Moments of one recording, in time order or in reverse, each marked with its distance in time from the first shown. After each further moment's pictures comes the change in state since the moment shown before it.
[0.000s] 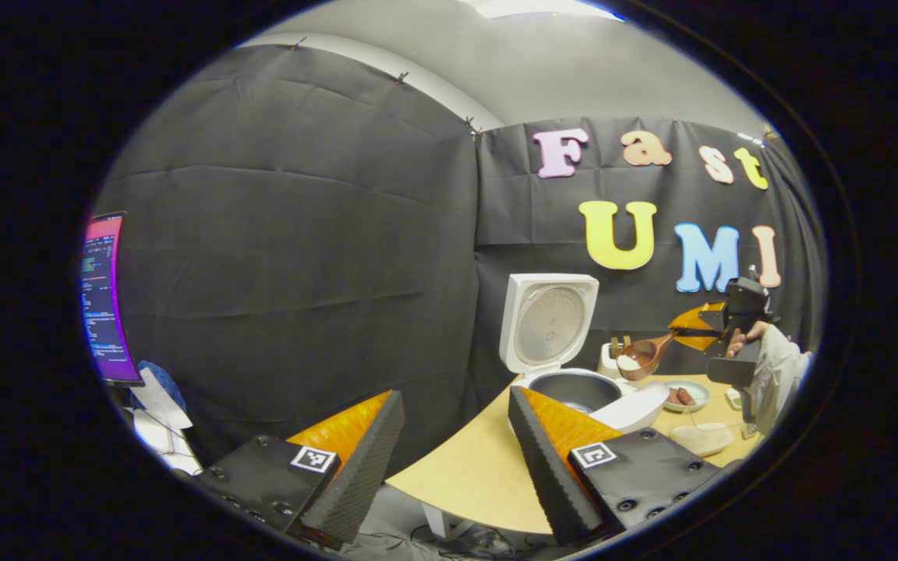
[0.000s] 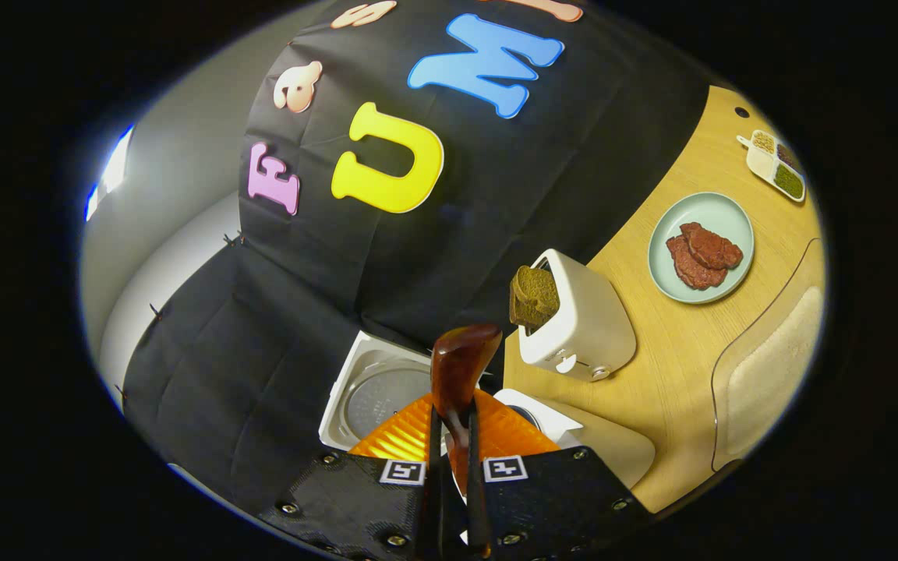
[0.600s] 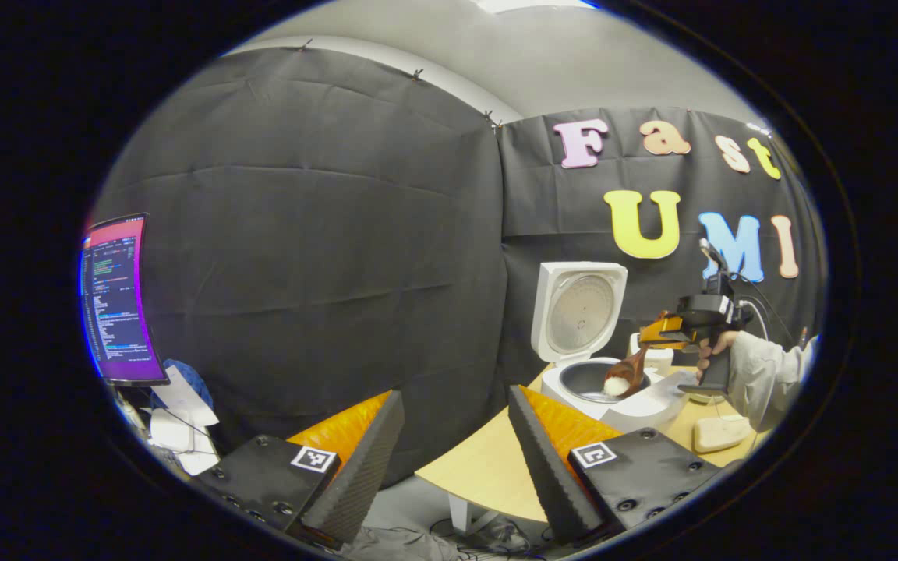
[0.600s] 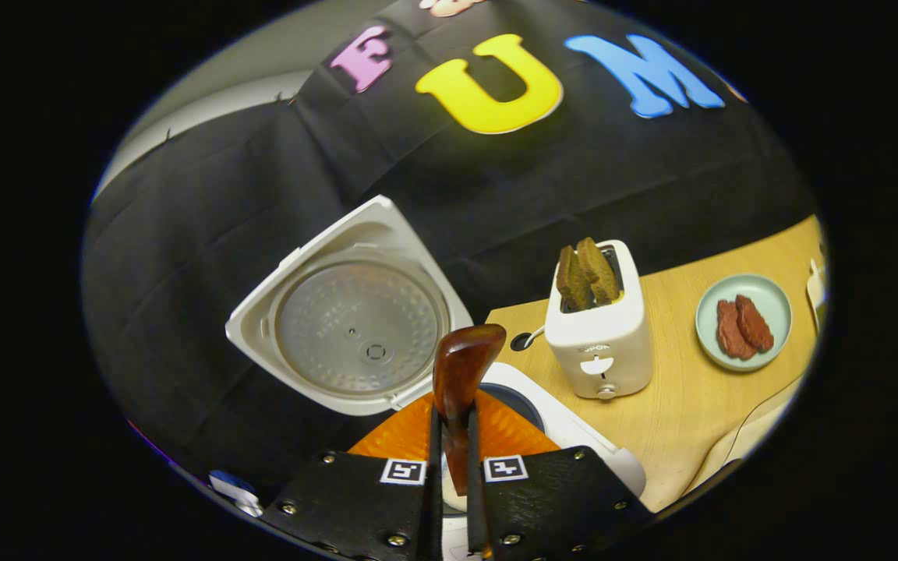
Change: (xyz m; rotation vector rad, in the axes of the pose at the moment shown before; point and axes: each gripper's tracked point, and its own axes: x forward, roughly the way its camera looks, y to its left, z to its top) left arm -0.010 0.026 -0.013 0.012 0.028 0.098; right arm 0.077 0.004 -0.092 -0.623 0.176 -0.070
